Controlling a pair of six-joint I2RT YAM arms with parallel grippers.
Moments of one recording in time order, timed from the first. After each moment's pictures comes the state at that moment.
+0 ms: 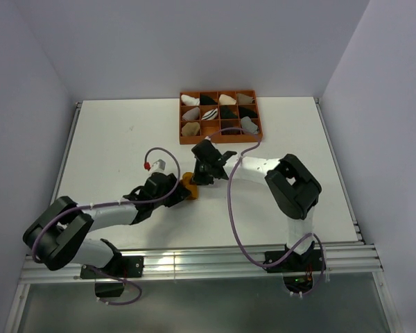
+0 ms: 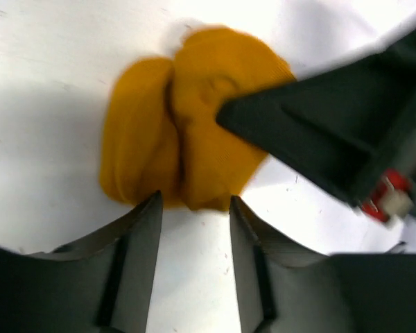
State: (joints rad) left arm -0.68 1.40 0.42 0.35 -0.03 -1.04; right arm 0.77 1.89 1.19 -0.25 -0.03 0.91
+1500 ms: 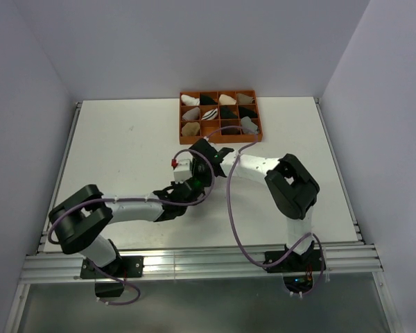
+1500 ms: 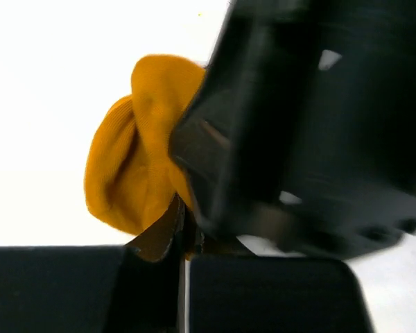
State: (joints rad) left arm -1.01 1.59 0.74 0.03 -0.61 -0.86; right arm 0.79 1.92 1.31 -0.46 0.02 0.90
